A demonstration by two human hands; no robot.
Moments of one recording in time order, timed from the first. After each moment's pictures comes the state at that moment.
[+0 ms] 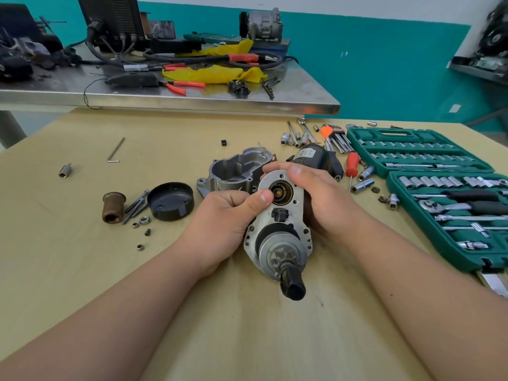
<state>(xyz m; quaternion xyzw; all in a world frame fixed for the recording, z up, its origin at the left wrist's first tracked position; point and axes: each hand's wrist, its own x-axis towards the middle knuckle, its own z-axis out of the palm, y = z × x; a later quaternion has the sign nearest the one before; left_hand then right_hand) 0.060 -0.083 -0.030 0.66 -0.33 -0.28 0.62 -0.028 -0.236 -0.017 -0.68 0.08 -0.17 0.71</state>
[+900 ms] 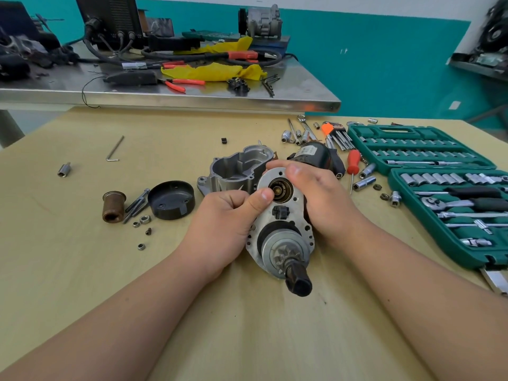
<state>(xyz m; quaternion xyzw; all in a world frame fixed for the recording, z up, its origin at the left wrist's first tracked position) 0.050 -0.081 -0.030 0.68 -0.33 -0.21 0.62 -0.029 -0.226 -0.020 -0.71 0.11 -0.23 0.65</state>
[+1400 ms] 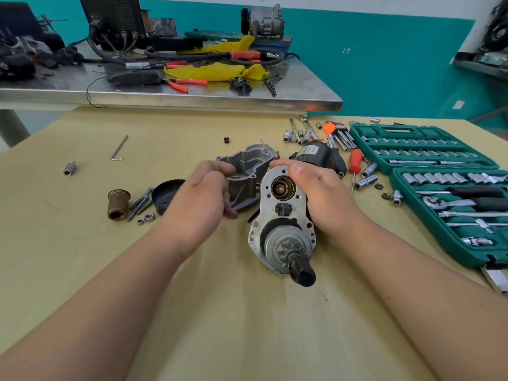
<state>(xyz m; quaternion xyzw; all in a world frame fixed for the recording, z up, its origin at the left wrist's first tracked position) 0.076 -0.077 -0.008 0.71 -0.23 -0.20 0.64 -0.028 -0.225 -0.020 -0.73 0.14 -0.24 0.62</state>
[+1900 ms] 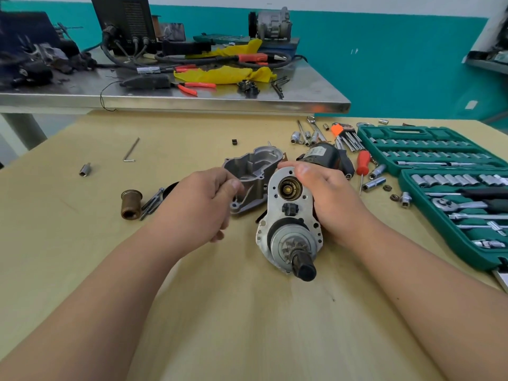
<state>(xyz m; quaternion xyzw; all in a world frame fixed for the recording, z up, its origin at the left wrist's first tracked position) 0.082 -0.052 0.000 0.82 -0.38 -0.11 0.41 -0.030 -0.223 -0.016 -0.76 0.18 -0.24 0.58</state>
